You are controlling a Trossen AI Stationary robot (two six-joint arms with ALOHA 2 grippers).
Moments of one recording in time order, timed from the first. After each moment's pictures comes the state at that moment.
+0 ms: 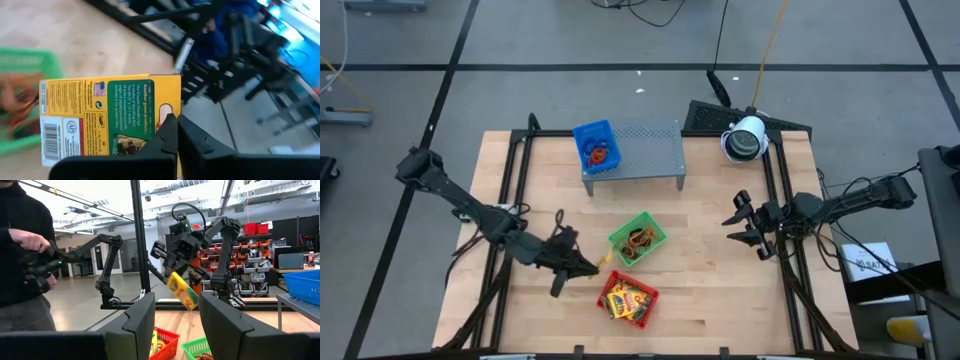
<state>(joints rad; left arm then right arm) -0.58 1.09 0.64 0.16 -0.28 -0.77 0.21 0.42 0.02 0.68 -0.08 0.12</state>
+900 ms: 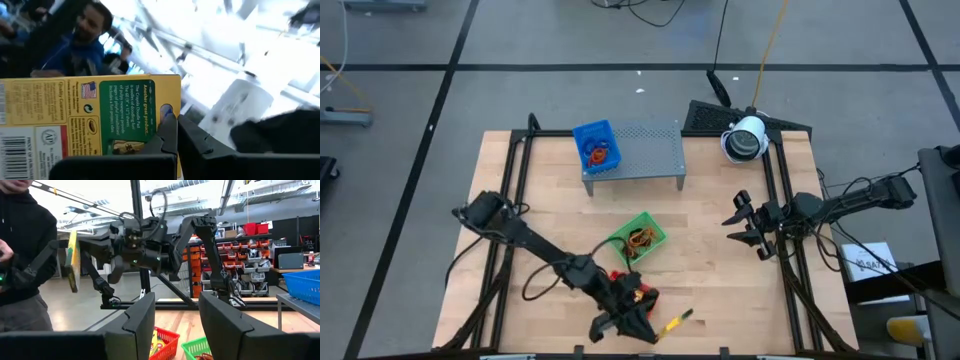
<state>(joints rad) -0.51 1.94 1.20 1.14 0.25 -0.79 0.21 0.42 0.02 0.68 -0.08 0.12</state>
